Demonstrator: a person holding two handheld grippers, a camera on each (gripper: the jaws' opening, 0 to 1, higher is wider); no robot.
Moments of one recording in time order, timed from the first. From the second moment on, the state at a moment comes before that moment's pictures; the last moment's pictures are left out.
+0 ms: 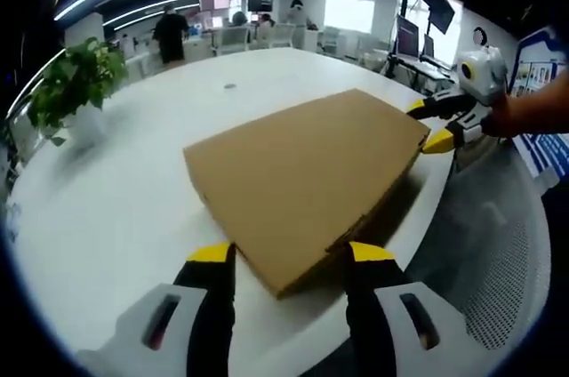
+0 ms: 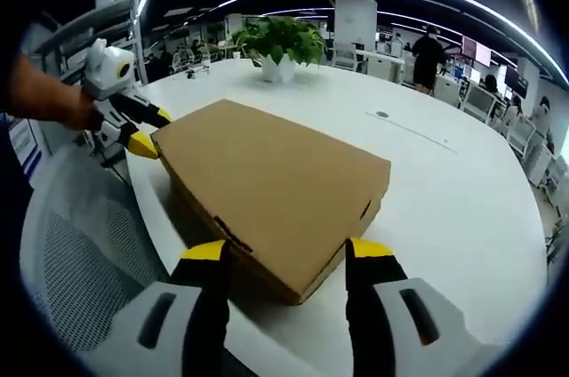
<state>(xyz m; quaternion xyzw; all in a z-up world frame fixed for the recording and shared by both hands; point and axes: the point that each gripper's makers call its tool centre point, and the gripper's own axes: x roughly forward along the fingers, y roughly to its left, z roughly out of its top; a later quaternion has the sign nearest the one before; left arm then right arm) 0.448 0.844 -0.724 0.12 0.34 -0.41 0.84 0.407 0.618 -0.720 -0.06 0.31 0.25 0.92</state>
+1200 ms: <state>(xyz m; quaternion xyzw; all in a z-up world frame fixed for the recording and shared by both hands) 0.448 0.844 -0.711 0.10 0.33 -0.41 0.84 0.402 0.617 -0.701 -0.08 0.29 0.25 0.92</state>
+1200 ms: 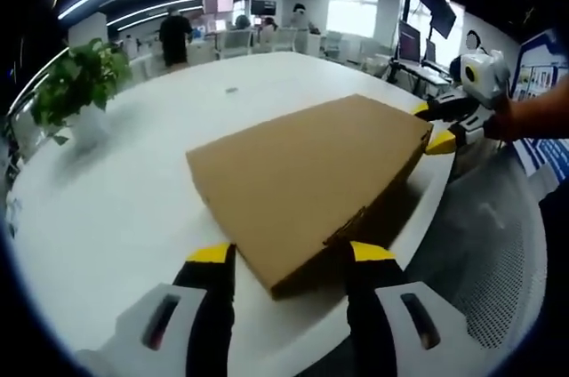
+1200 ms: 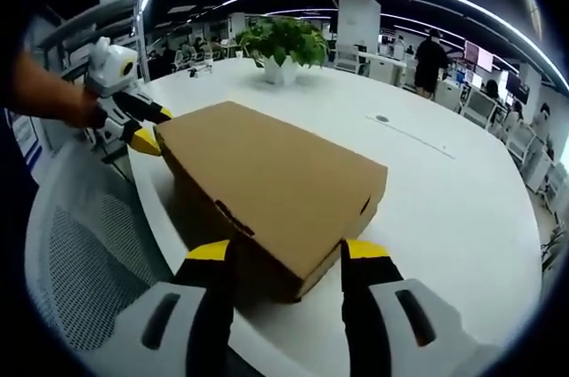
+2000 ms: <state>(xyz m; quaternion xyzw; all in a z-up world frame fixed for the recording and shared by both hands) 0.464 0.839 -0.656 0.05 0.29 -0.42 0.86 0.413 0.614 -0.658 -0.09 0.25 0.26 0.93</state>
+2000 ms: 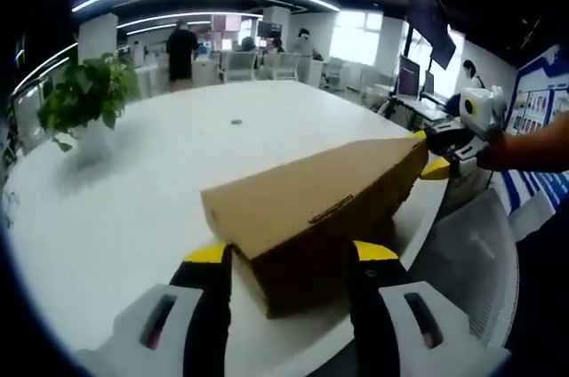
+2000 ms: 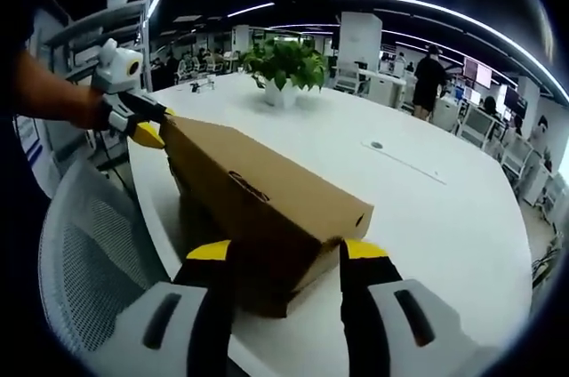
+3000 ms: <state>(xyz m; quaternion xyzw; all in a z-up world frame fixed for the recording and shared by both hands) 0.500 0.827 -0.592 0.08 0.21 -0.42 0.88 0.456 0.583 -0.619 -0.11 0.19 0.17 0.96</state>
